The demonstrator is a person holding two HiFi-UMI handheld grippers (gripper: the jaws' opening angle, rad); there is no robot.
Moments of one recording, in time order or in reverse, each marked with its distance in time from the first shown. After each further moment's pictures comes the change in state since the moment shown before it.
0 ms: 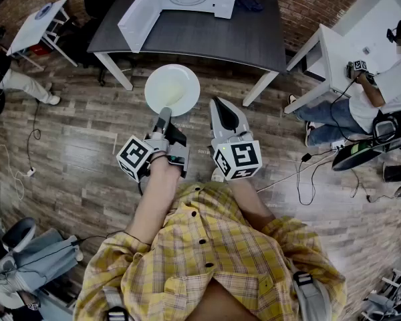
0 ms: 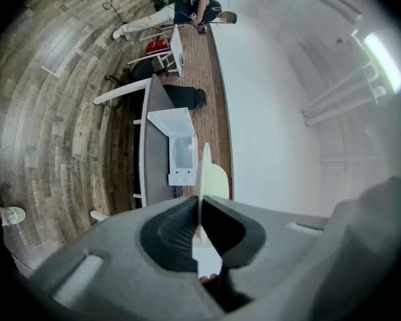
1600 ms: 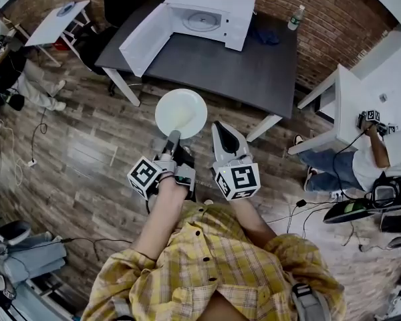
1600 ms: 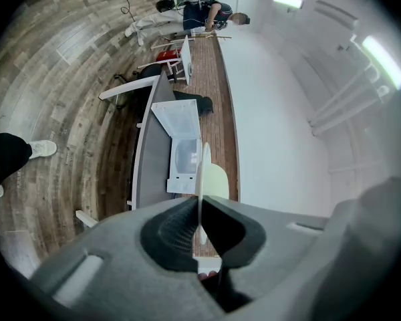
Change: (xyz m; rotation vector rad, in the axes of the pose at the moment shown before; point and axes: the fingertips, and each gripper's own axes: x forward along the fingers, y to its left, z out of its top) left arm 0.117 0.032 -0.043 -0.027 -0.142 0.032; right arm 0.069 -0.112 -0.008 -0.020 0.007 0.164
